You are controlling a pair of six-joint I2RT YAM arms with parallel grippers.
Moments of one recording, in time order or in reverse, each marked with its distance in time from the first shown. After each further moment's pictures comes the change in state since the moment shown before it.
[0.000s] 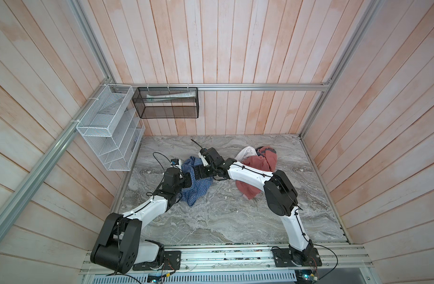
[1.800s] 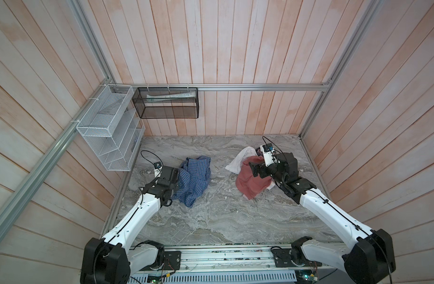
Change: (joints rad) left arm -0.002 -0.222 0.220 -0.853 -0.542 -0.128; right arm -0.435 -1.033 -0.925 0.344 0.124 -0.497
